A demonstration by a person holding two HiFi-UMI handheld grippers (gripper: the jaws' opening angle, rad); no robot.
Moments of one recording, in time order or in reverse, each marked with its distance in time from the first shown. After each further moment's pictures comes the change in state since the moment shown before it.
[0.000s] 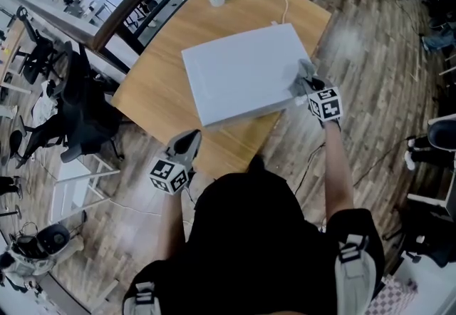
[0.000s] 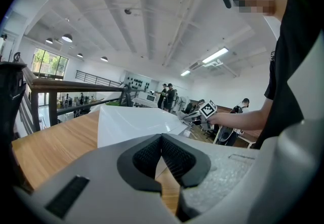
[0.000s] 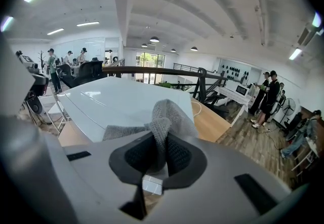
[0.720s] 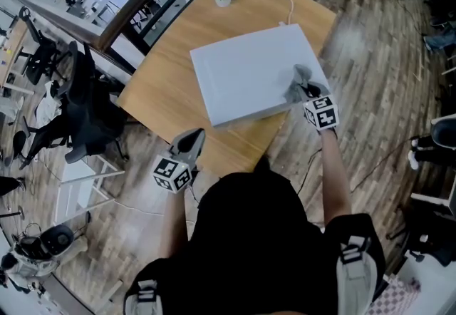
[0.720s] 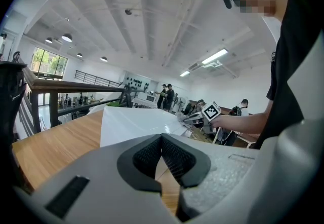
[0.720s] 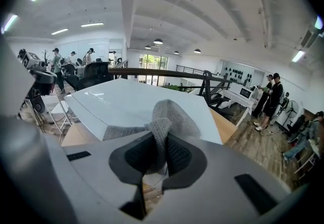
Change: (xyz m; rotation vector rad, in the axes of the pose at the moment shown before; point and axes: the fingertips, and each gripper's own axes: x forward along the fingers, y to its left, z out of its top) left arm -0.010 0.018 0.004 0.000 -0.005 -0.012; right arm 0.000 0.057 0.013 -0.022 -0.023 0.025
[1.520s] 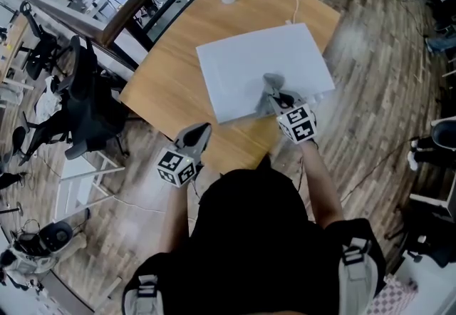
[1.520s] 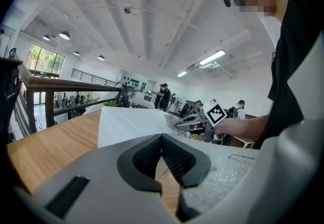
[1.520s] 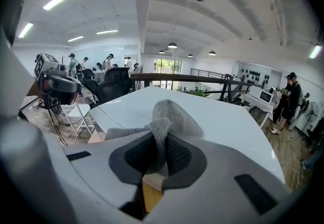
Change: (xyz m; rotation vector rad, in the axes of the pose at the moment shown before) left arm 0.006 0.007 0.002 -0.004 0.003 -0.041; right arm 0.017 0.133 0.039 -0.045 -0.052 0.172
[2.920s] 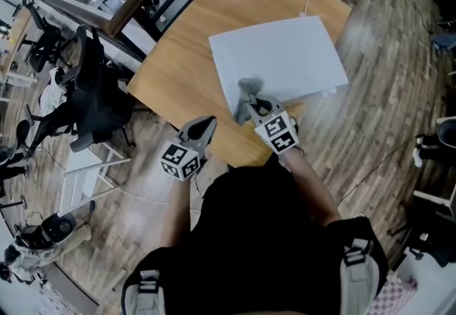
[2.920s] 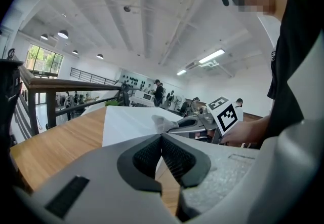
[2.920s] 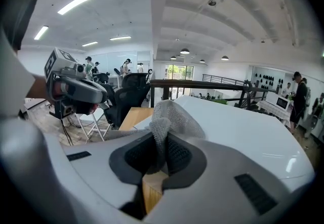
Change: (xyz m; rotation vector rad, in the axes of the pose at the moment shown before) left arm -0.021 0.023 -0.003 0.010 0.019 -0.011; right arm 0.039 0.127 0.042 -0.061 -0.081 0.122
